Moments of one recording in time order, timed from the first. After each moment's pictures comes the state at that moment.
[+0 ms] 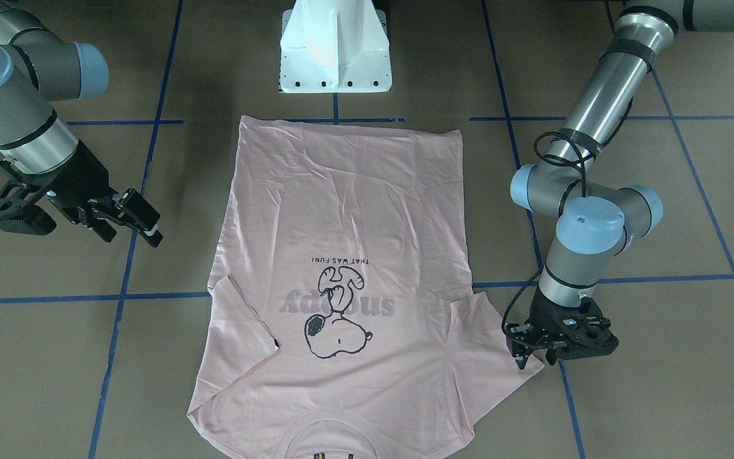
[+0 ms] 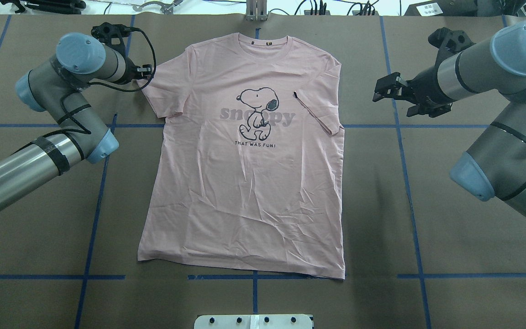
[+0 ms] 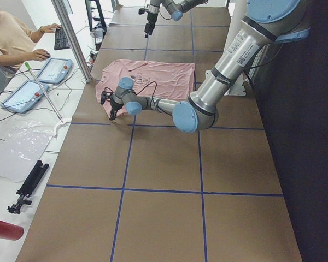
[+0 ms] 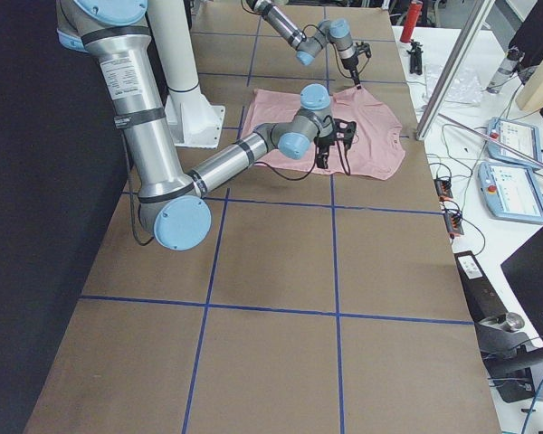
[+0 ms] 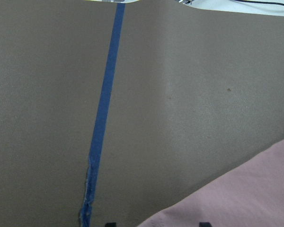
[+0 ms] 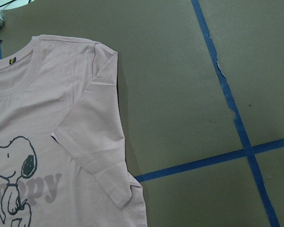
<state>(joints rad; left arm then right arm) -0.86 -2.26 -0.99 -2.36 -1.74 -1.08 0.91 -1.27 1.79 -1.13 2.06 1.34</state>
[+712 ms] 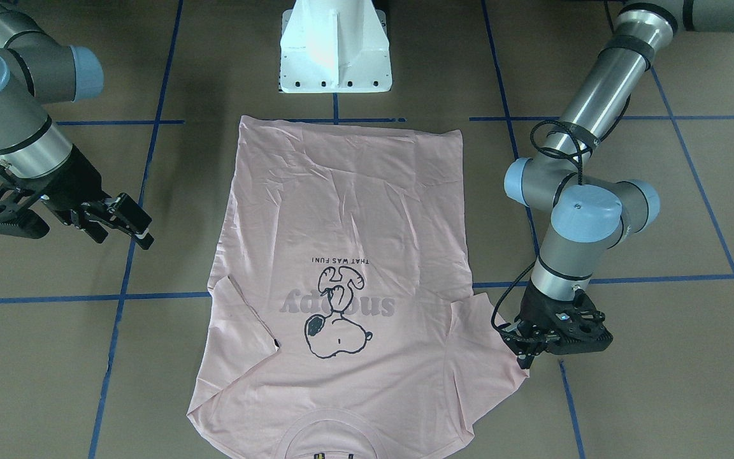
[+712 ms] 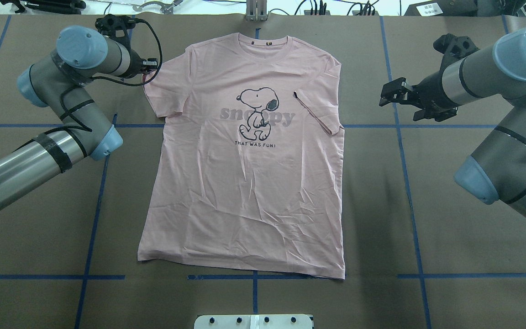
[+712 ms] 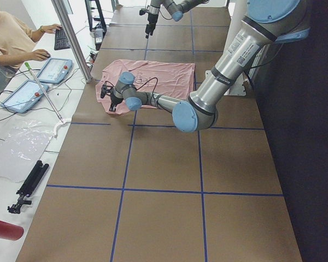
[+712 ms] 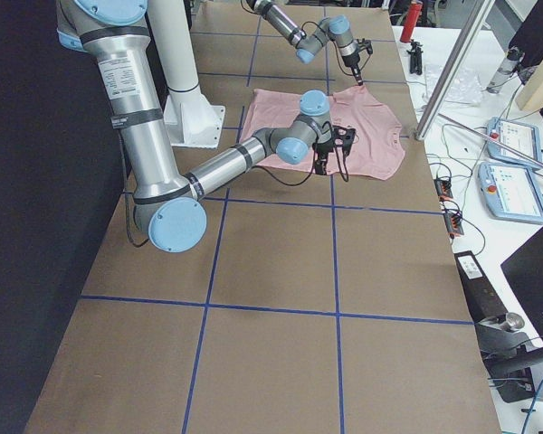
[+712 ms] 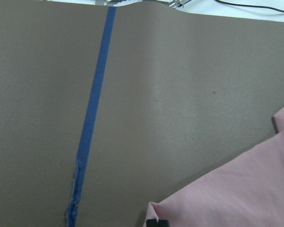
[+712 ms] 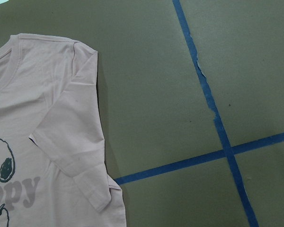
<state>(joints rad) -0.86 -2.26 -1.06 -2.36 -1.74 -1.11 0.91 -1.30 1.78 -1.13 2.06 1.33</state>
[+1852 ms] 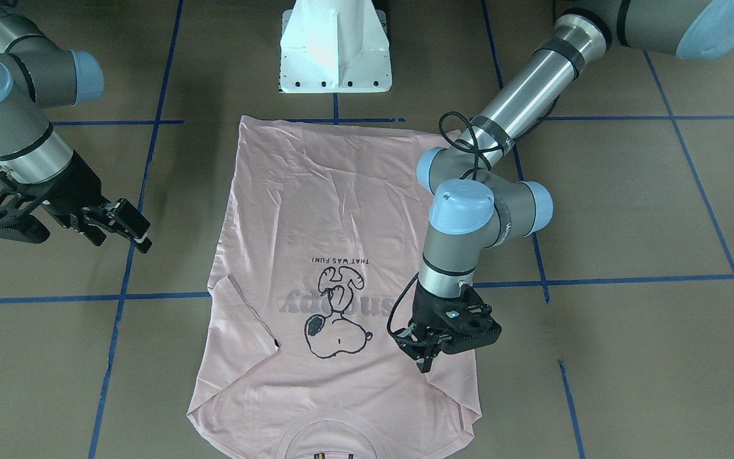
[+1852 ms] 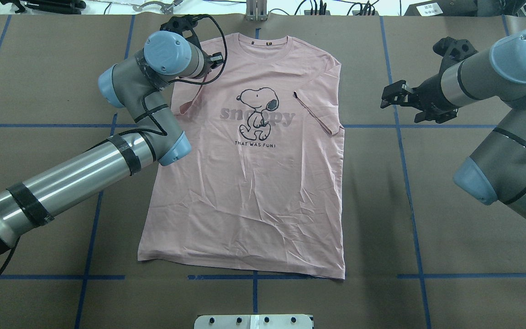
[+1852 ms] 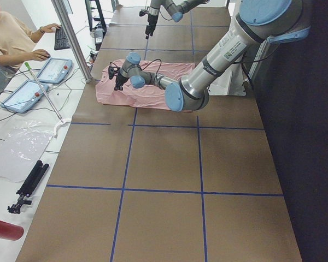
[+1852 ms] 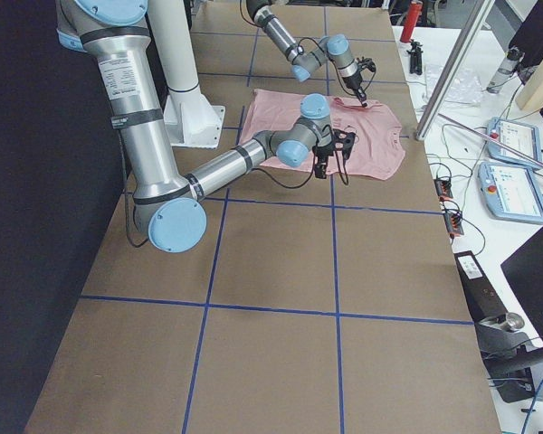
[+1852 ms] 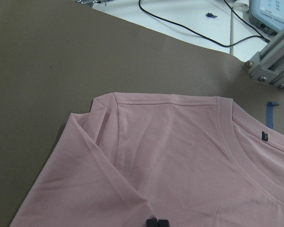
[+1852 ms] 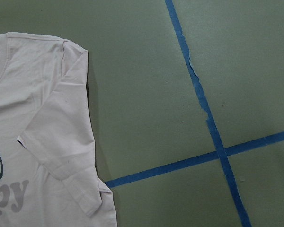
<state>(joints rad) -0.74 -2.50 -0.91 -2.32 -1.61 -1.40 0.90 -1.30 1.76 -1.13 2.05 1.33</state>
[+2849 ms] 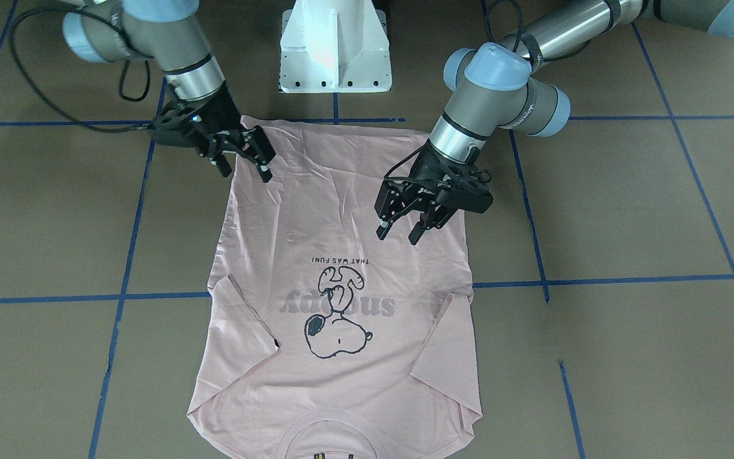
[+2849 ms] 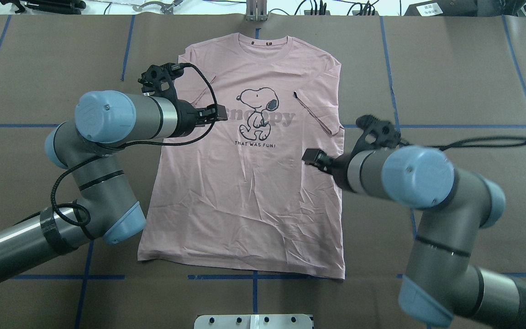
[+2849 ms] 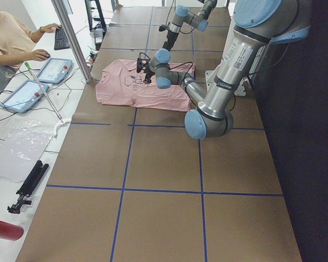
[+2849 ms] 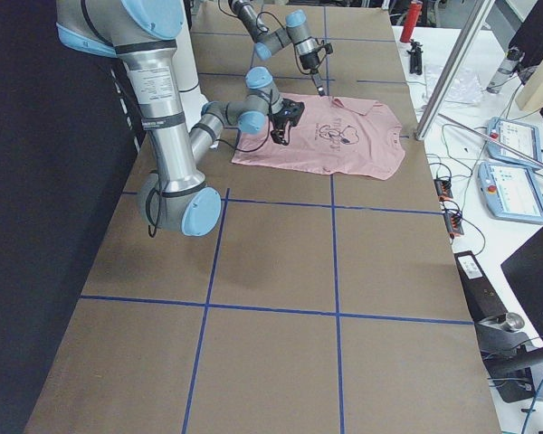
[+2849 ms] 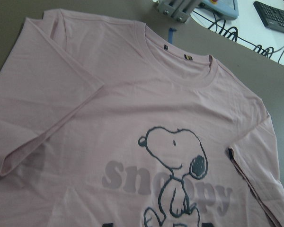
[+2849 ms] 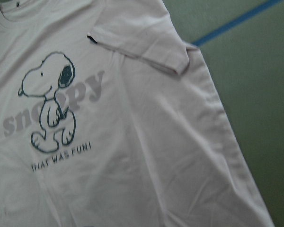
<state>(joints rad) -0.61 -2.12 -1.60 -2.29 -1.72 -1.41 0.37 -1.24 1.99 -1.30 1.51 1.79</state>
